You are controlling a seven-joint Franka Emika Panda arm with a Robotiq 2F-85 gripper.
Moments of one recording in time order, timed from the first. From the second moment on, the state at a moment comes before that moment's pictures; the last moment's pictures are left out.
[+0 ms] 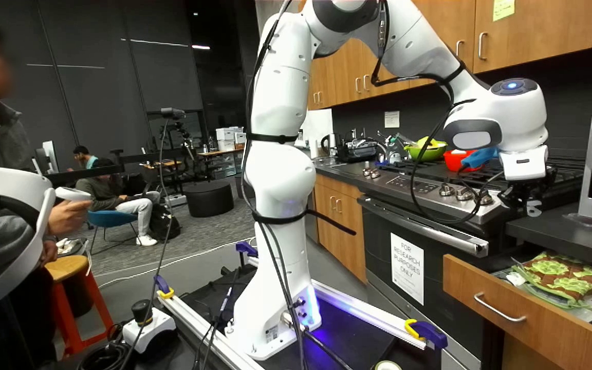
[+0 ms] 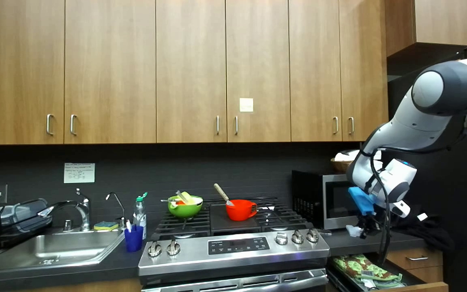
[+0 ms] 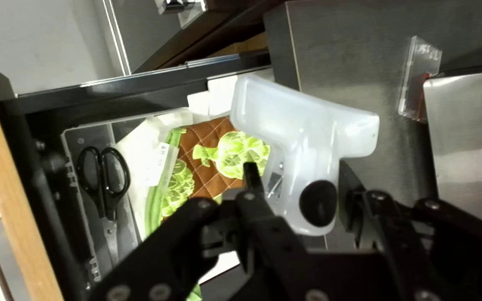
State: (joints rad) arm -0.42 0.23 -0.23 -2.22 1.01 2.82 0.69
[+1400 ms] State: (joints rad) arm -0.30 0.30 -0.31 -2.00 0.66 2.71 1.08
